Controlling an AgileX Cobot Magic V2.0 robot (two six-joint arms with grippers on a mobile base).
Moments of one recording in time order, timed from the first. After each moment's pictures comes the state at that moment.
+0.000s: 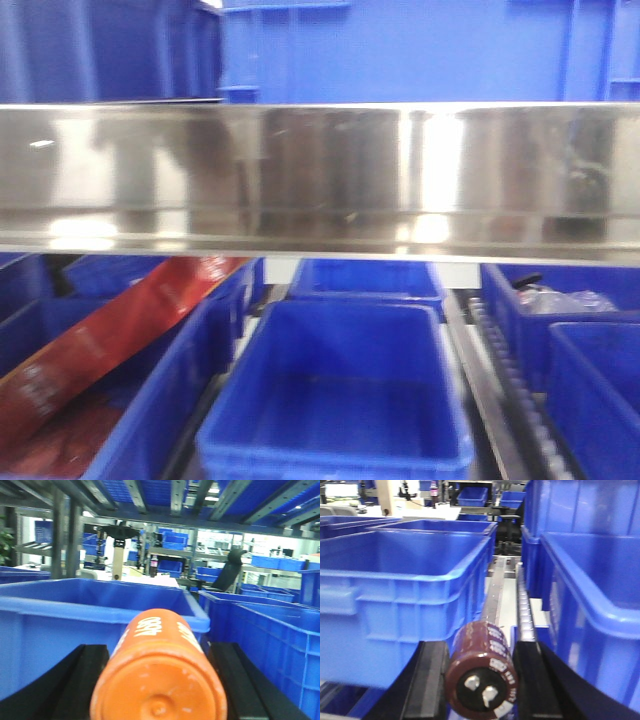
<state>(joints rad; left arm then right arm) 0.05 0.27 -0.50 0.01 0.15 -0.11 0.14 0.46 -0.67 -0.10 0.40 0.13</state>
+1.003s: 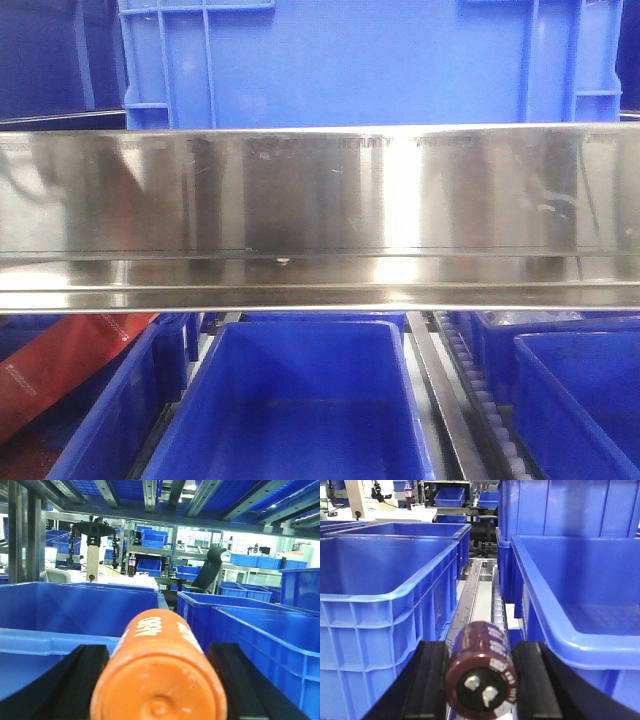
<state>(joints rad) 0.05 0.27 -0.50 0.01 0.15 -0.11 0.14 0.46 -0.67 -0.10 0.40 0.13</state>
